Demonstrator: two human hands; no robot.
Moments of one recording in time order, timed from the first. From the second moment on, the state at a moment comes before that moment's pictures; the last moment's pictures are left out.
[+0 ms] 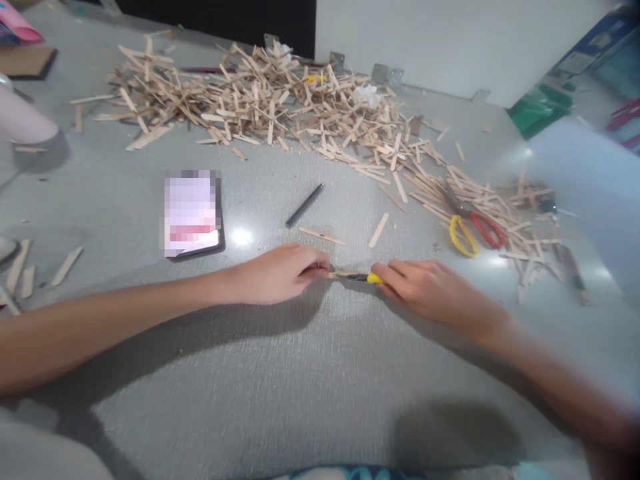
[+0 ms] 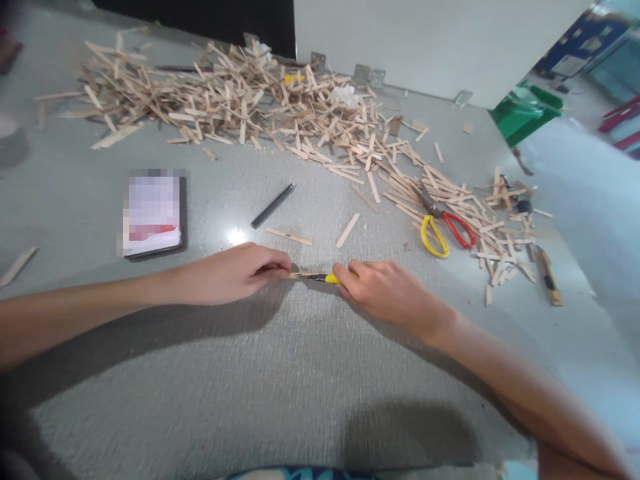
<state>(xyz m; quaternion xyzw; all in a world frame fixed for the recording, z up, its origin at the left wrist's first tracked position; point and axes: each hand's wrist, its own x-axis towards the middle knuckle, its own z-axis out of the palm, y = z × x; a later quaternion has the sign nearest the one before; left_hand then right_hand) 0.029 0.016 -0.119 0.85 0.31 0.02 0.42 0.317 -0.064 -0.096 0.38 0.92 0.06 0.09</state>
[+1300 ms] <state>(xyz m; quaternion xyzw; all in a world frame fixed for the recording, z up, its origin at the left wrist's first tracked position) 0.030 0.021 -0.123 0.88 0.28 0.00 0.38 0.316 -0.082 -0.137 0.39 0.89 0.22 0.05</state>
